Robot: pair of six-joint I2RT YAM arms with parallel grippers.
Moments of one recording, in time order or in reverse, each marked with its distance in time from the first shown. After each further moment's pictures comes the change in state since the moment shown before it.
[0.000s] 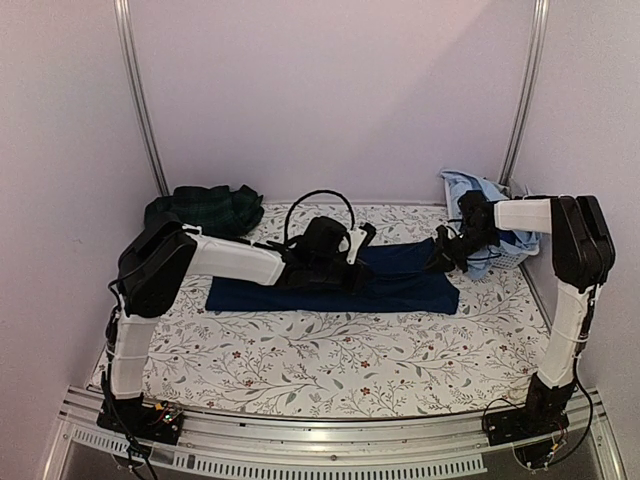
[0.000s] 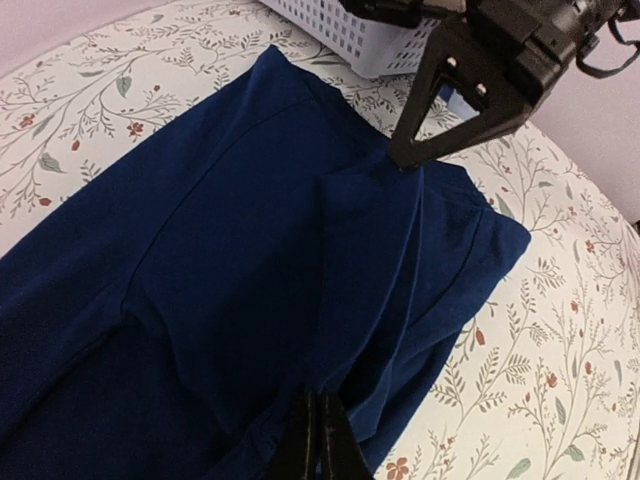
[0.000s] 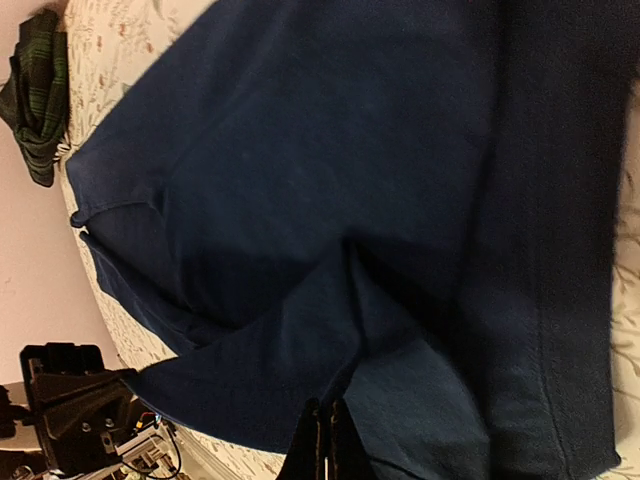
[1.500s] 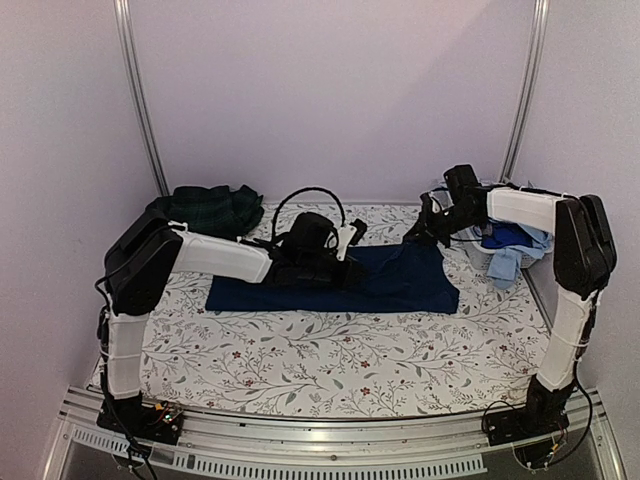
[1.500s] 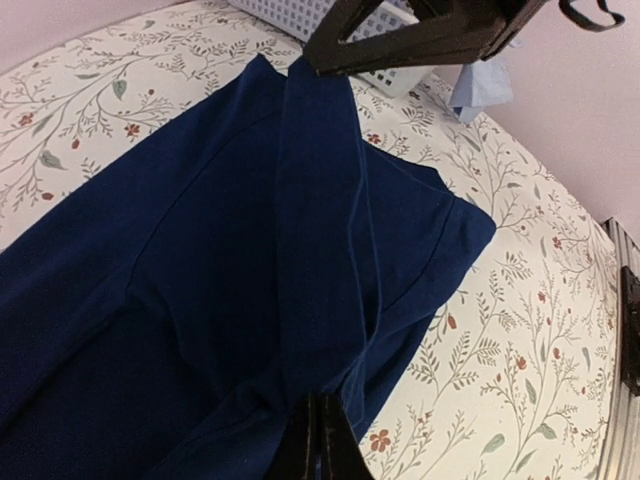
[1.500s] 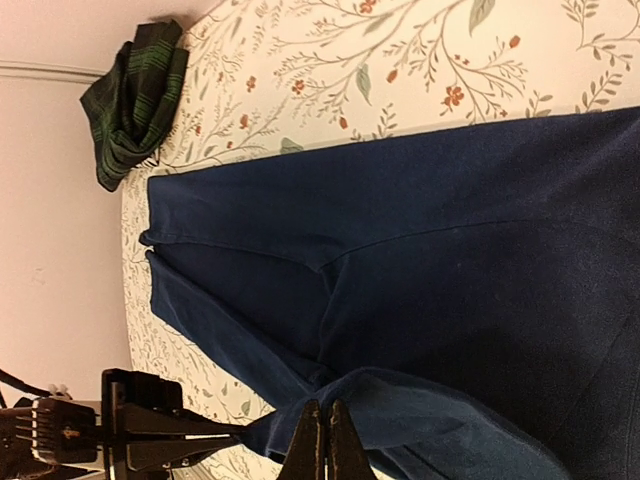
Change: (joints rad) left arm 0.021 -0.073 -0.071 0.023 0.097 0.003; right arm 0.107 -0.105 0.047 0.160 0.046 0.080
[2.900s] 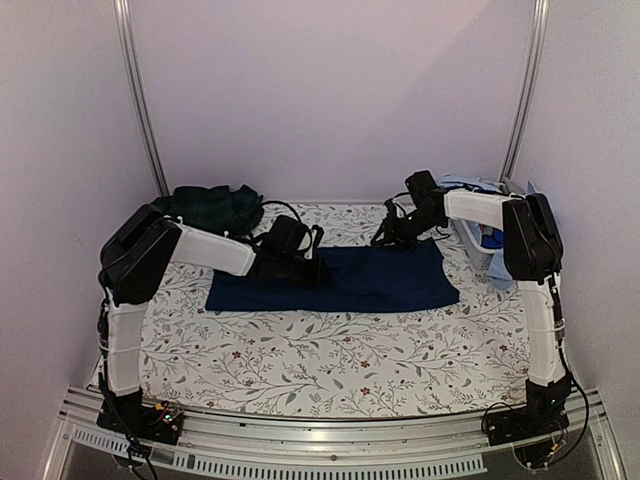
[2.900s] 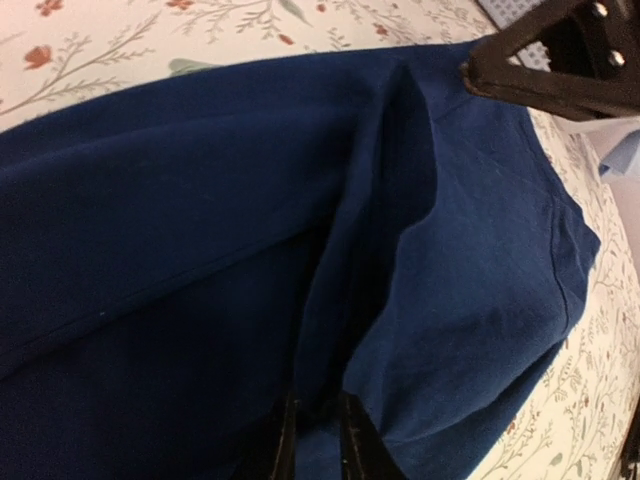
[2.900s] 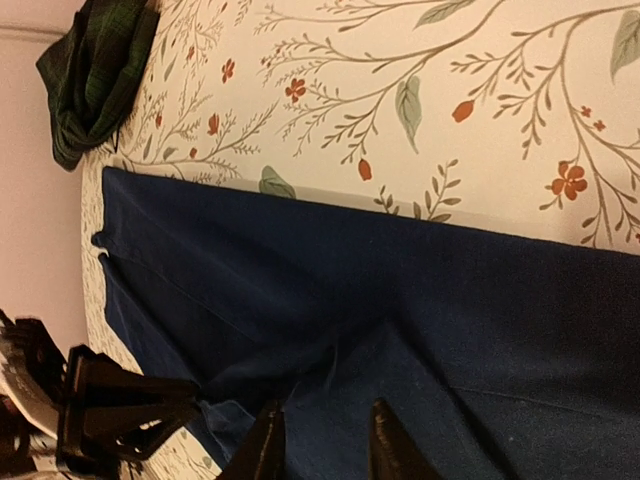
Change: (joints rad) left arm 0.146 0.014 -0.086 -0.079 -0.070 -0.267; right arm 0.090 0.409 0.391 -0.074 0.020 -0.090
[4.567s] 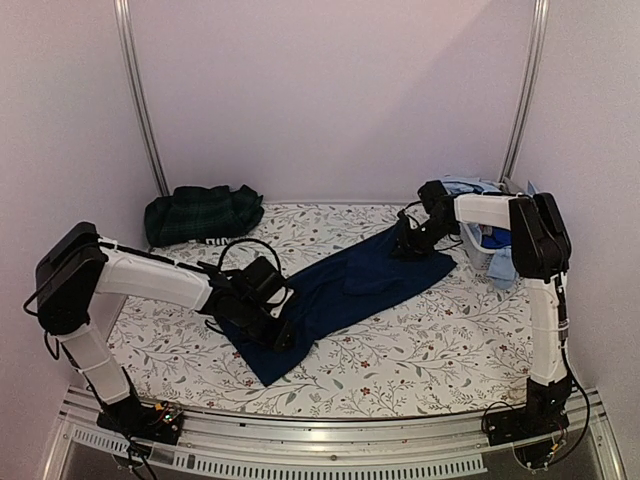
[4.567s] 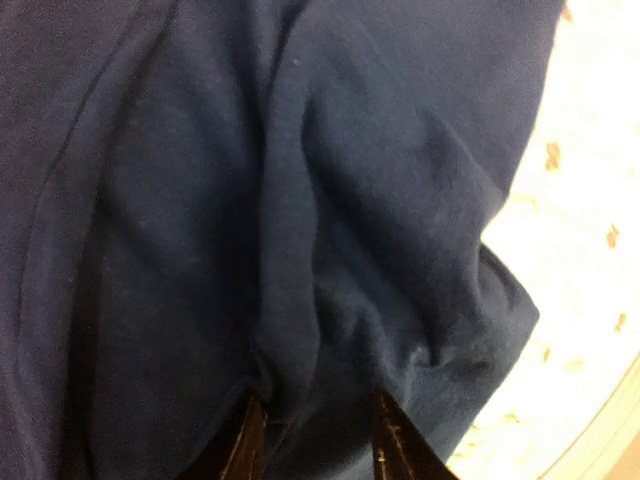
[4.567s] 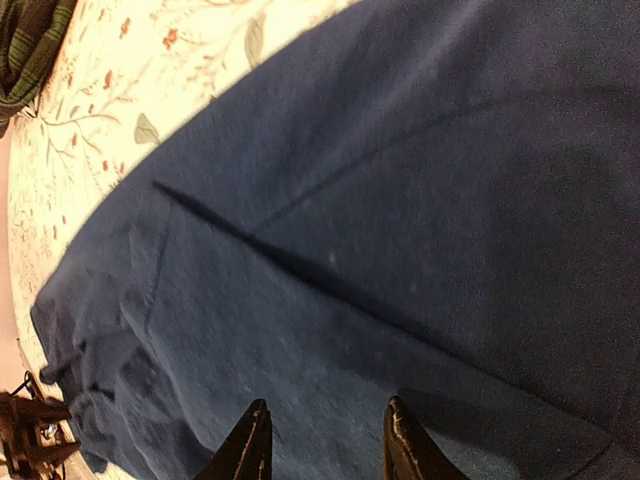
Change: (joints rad) left arm -0.118 -0.415 -0.441 -0.409 -0.058 0.061; right arm -0.052 -0.039 -0.132 -0.056 0.095 -0.203
